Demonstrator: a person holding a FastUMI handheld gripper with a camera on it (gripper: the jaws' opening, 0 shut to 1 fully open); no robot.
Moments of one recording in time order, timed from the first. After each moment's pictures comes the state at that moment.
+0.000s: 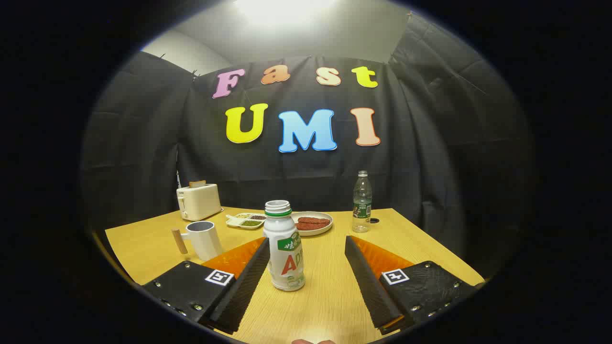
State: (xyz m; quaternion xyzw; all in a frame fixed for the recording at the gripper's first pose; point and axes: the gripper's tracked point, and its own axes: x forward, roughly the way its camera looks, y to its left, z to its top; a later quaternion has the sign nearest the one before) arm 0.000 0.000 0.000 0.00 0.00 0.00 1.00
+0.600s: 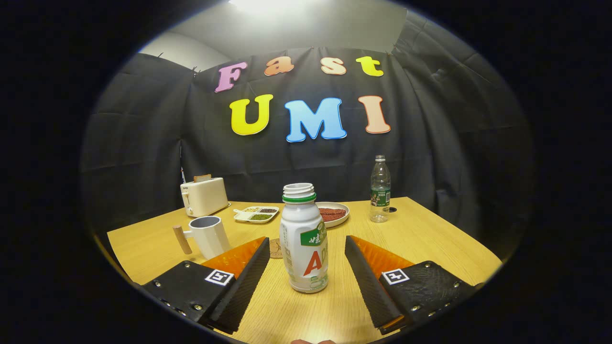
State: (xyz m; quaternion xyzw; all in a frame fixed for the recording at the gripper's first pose) arm 0.038 0.030 -0.029 0.02 0.02 0.01 1.00
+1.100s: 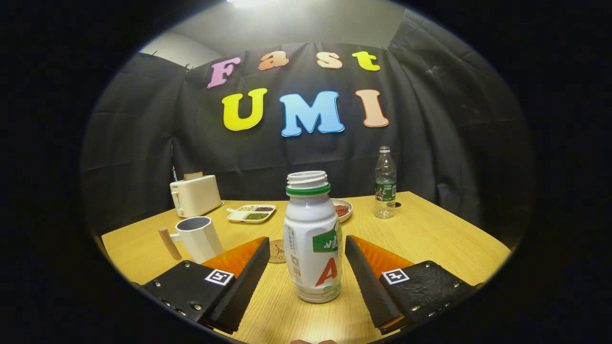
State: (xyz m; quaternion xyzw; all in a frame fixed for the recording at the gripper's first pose) arm 0.081 0.042 -0.043 0.03 0.03 -0.01 1.00
